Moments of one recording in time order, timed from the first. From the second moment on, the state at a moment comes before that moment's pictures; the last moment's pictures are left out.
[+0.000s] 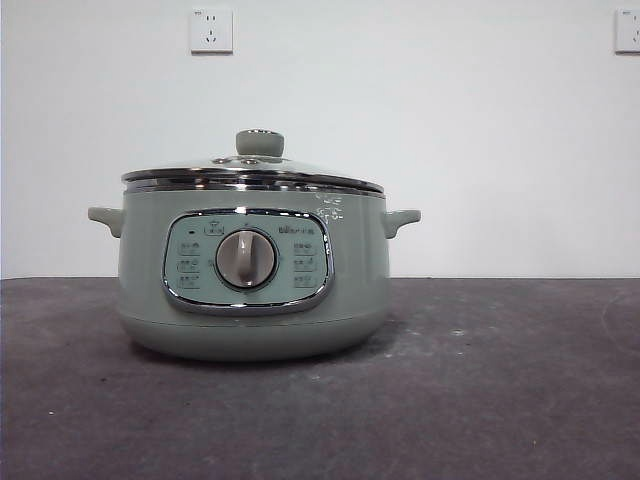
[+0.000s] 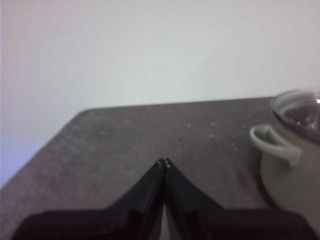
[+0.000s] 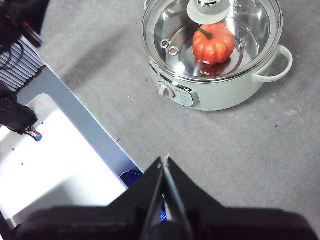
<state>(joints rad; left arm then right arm) 0.15 0.04 0.12 -0.07 0.08 0.05 0.63 1.11 1.65 -1.35 -0.26 -0.06</state>
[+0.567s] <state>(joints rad) 0.15 0.00 0.02 -0.15 0.08 -0.01 0.63 1.11 1.65 -1.35 -0.26 -0.06</state>
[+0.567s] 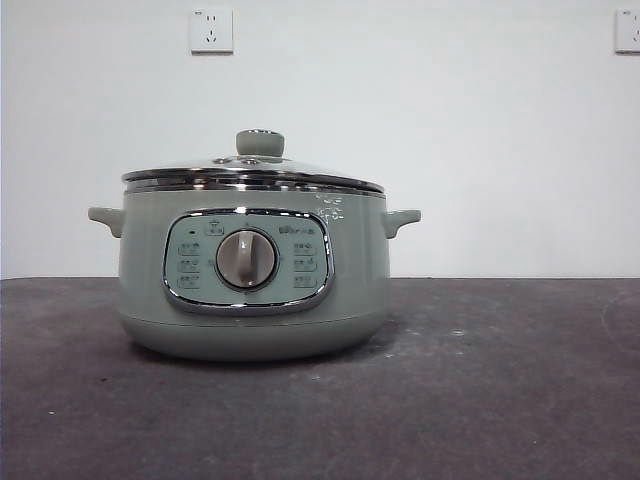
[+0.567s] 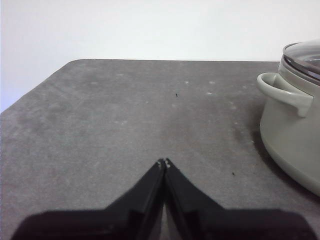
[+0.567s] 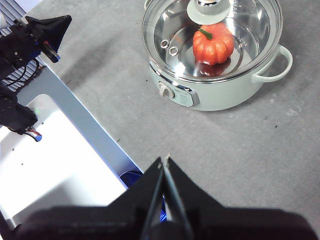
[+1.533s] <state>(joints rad) 0.15 0.00 0.02 -0.18 0.08 -0.02 0.63 1.11 1.65 -1.35 -0.26 -0.06</state>
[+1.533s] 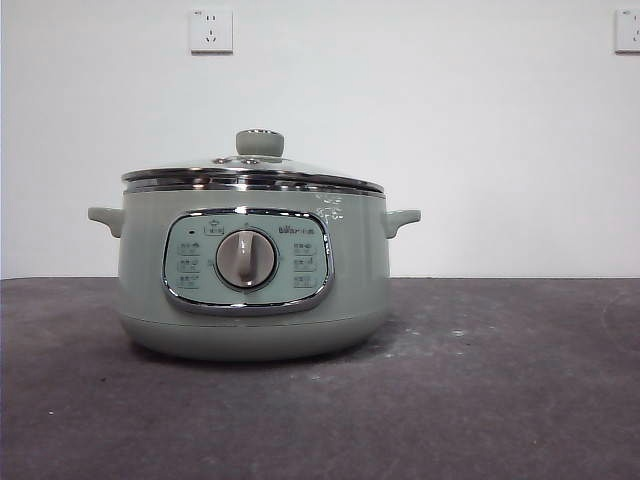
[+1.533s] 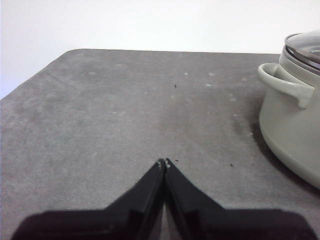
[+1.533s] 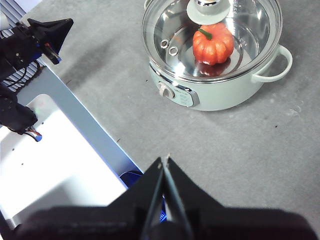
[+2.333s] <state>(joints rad) 0.15 0.00 0.02 -0.18 0.08 -0.02 0.11 0.54 0.94 -0.37 -0.34 -0.16</state>
